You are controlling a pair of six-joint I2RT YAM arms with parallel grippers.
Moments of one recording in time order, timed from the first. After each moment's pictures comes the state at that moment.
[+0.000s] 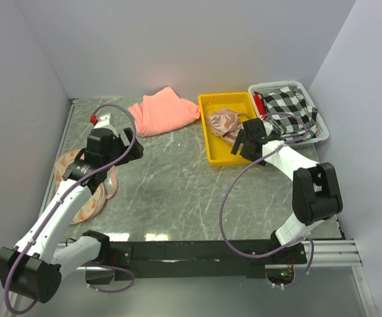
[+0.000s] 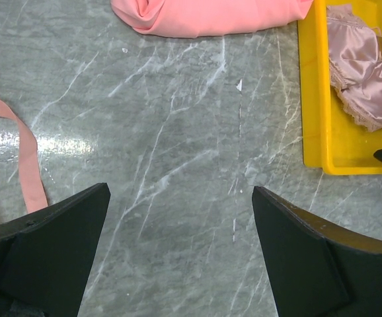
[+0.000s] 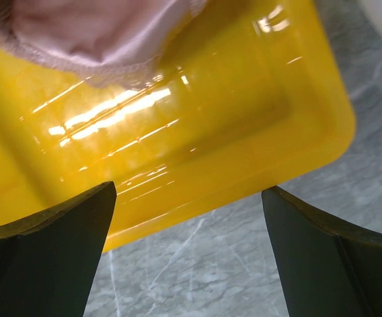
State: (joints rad) left arm -0.31 1.00 0.92 -0.46 -0.09 -0.54; right arm 0.26 1.62 1.06 -0.45 0.25 0.60
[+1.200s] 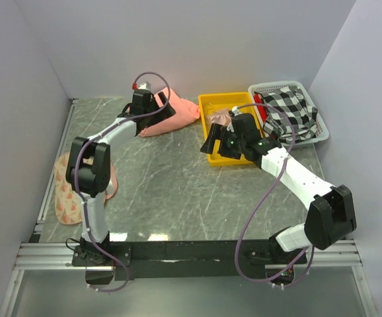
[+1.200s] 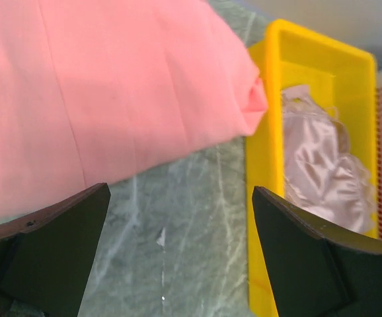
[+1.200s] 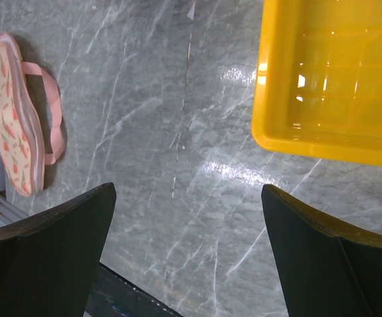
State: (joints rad) left arm -0.31 1.98 1.51 -0.05 0.08 -0.67; right arm 0.46 1.42 1.11 -0.40 -0.18 0.60
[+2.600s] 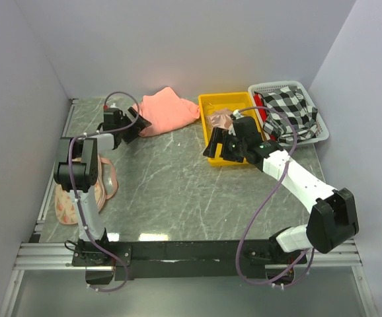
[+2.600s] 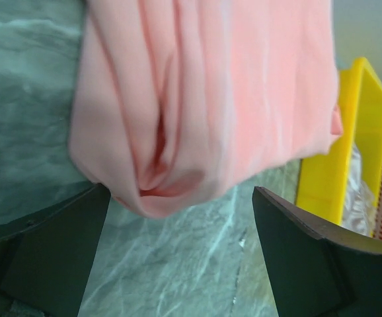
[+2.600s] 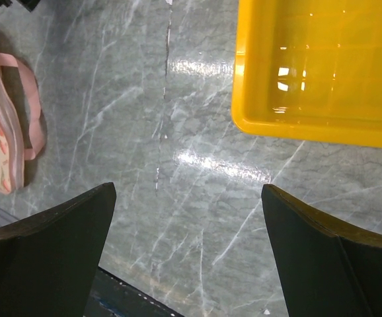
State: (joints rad) left arm -0.05 2.03 1.21 0.25 0.29 -0.78; right arm 0.46 1.38 1.07 -0.42 -0.15 0.58
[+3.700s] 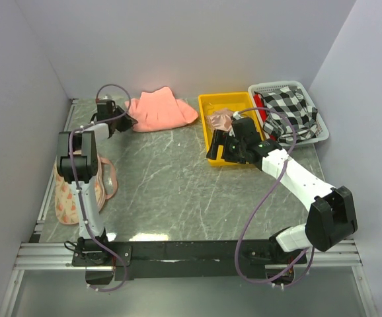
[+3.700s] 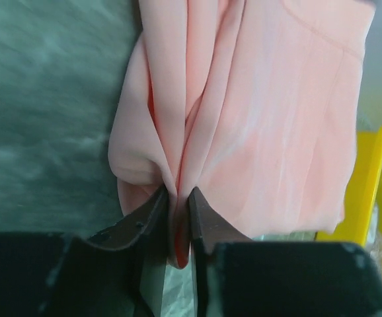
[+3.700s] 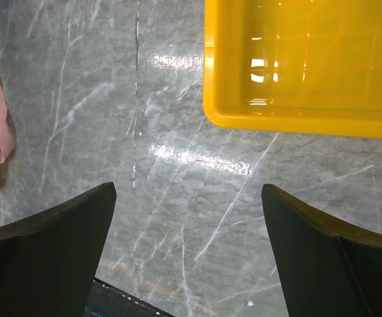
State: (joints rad) left arm 0.02 2.19 1.46 0.12 0.29 -0.76; right arm 0.46 1.40 1.08 -0.48 -0.10 0.55
